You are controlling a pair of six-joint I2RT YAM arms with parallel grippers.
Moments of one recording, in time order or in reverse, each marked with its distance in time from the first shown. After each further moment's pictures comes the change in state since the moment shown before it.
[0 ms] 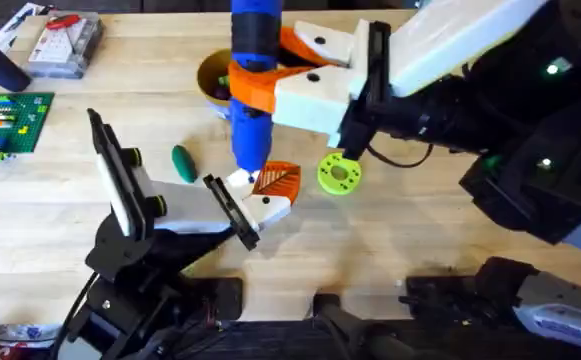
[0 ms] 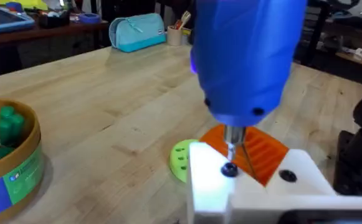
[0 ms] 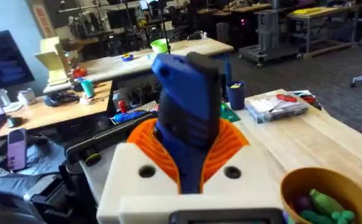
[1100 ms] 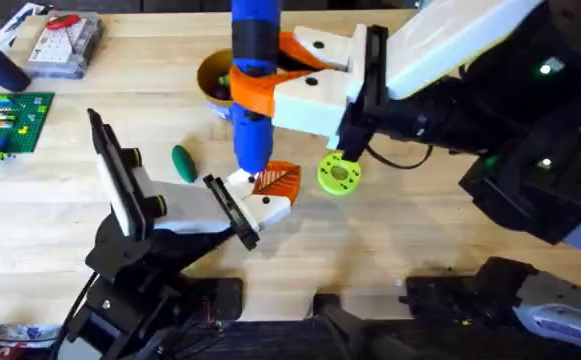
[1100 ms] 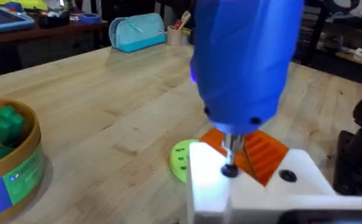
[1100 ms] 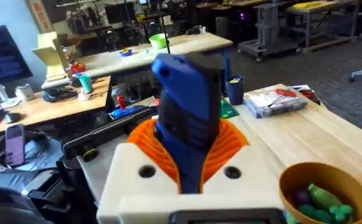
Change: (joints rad) left arm 0.000 0.000 0.000 0.000 0.000 0.000; right arm 0.000 0.000 0.000 -0.026 0.000 -0.019
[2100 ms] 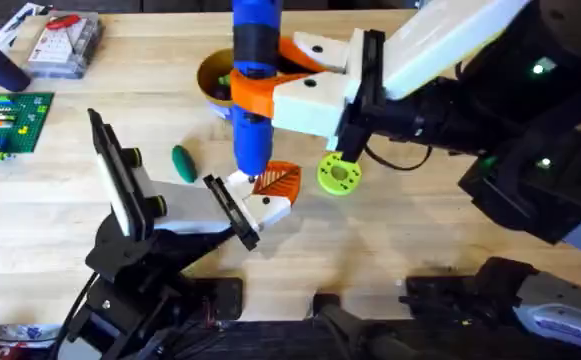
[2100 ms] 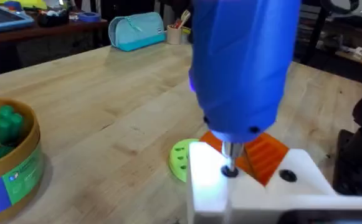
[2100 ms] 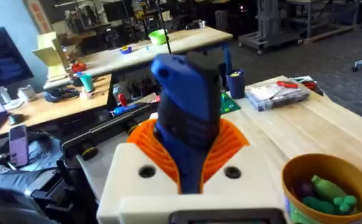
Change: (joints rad) left arm 0.000 0.000 0.000 0.000 0.000 0.000; right arm 0.001 0.002 0.000 -0.024 0.001 0.026
